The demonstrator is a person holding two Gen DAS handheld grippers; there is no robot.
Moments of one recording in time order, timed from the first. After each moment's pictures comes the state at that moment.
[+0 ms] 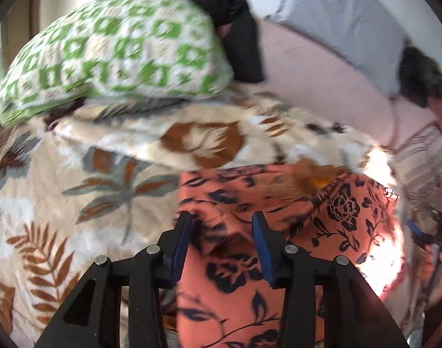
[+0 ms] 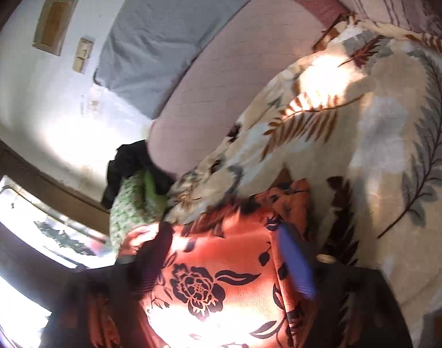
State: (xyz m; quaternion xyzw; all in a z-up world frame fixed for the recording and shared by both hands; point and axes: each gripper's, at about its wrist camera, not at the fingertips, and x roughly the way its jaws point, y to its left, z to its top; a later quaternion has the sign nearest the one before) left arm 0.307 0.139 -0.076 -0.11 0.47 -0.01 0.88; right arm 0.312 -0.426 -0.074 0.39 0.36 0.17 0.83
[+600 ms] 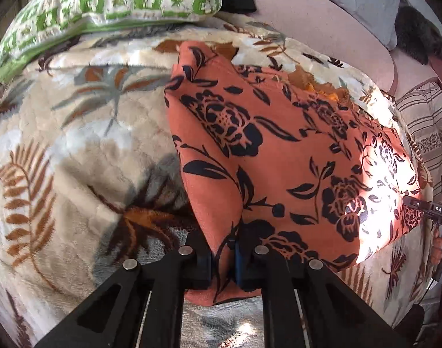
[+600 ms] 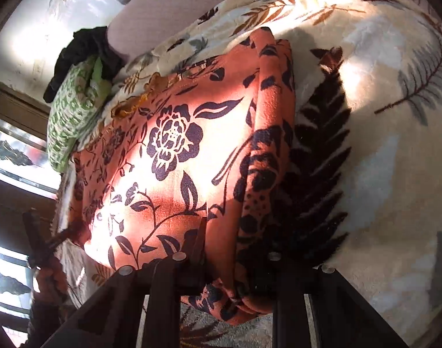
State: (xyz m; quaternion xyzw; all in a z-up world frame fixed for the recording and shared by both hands) left arm 0.236 0.107 -0.108 -0.08 0.52 -0.05 0.85; right arm 0.270 -0.362 -0.126 0.18 0.56 0.17 0.79
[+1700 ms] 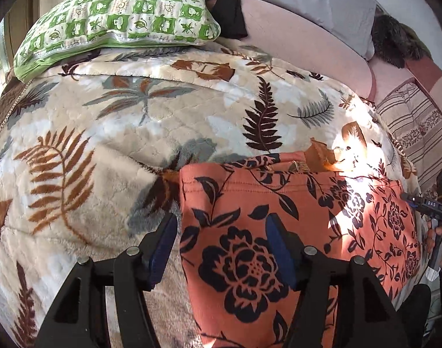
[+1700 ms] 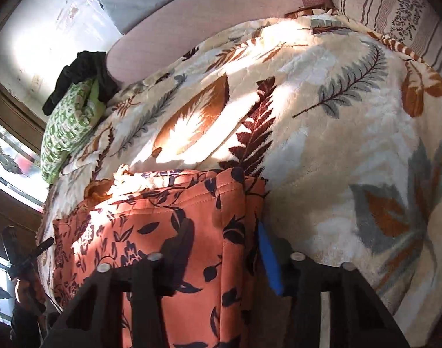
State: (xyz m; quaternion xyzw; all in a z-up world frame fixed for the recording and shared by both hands) left arm 0.181 0.134 -0.089 -0.09 0.47 -0.08 0.87; right arm 0.211 -0.416 -0.103 0.17 0.49 0.11 0.85
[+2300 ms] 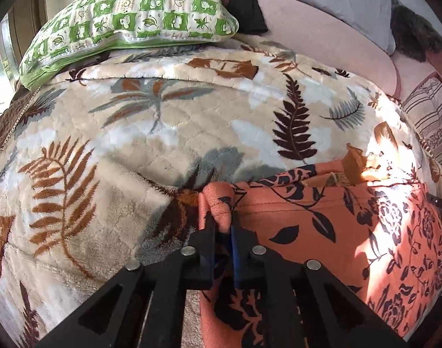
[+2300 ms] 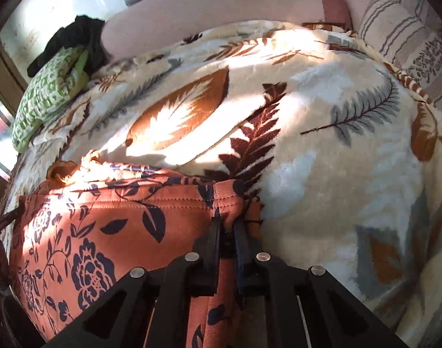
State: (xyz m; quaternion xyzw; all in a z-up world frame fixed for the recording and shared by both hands) left arm 0.206 0.132 -0.107 -0.06 0.47 -0.03 0.88; right arm 0.236 -0.400 -0.116 0.08 0.48 0.08 0.87
